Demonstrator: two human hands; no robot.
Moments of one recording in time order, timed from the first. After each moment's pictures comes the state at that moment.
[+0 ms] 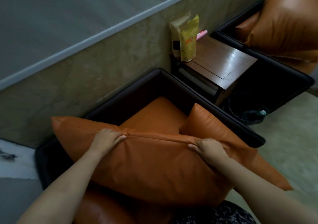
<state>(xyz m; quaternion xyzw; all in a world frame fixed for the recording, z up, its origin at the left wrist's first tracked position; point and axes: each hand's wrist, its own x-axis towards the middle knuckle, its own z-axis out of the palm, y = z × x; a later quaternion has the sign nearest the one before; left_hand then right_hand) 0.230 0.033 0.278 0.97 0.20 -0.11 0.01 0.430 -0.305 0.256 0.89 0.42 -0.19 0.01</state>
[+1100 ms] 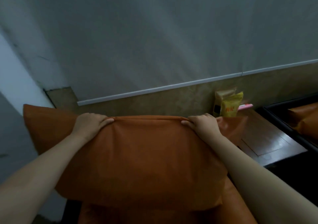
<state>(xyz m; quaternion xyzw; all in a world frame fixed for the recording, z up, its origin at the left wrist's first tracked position) 0.160 0.060 0.500 0.90 0.39 0.13 -0.15 0.508 -0.140 0.474 0.75 0.62 0.16 -0.18</state>
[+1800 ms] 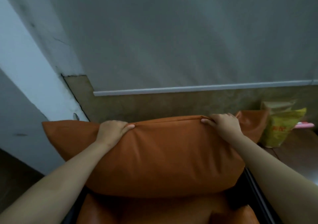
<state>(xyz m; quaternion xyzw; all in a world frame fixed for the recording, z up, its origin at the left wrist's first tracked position) 0.202 0.101 0.421 0.86 0.48 0.16 -0.08 0.584 -0.005 0.440 0.76 0.64 0.05 -0.12</state>
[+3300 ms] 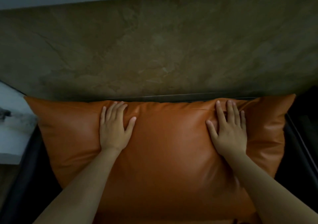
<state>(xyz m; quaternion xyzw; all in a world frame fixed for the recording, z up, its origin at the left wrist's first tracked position) 0.279 0.206 0.123 0.79 0.59 0.13 0.02 0.594 0.095 0.105 0.83 0.55 0.00 -0.12</state>
